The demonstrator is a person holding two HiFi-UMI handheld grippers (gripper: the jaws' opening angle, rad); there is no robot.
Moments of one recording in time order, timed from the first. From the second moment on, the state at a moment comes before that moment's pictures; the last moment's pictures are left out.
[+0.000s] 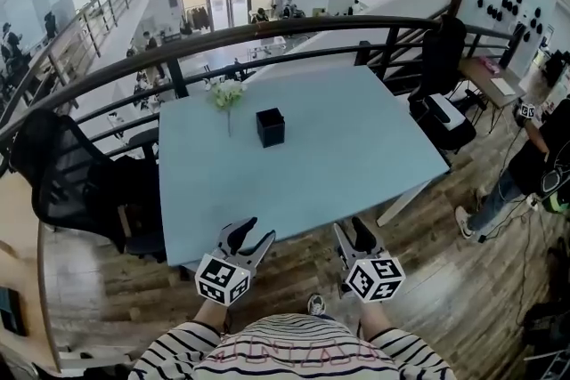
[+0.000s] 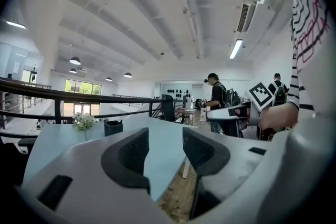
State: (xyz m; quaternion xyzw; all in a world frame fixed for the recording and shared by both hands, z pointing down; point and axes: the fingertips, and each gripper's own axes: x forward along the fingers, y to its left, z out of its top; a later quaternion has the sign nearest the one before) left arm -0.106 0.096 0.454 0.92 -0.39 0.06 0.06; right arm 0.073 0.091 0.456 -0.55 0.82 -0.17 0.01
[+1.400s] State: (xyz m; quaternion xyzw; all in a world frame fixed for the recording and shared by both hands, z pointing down) left arm -0.019 -0.028 0.478 0.86 -0.49 0.08 0.07; right arm 0.149 -0.057 0.496 -0.45 0.87 -0.20 -0.03
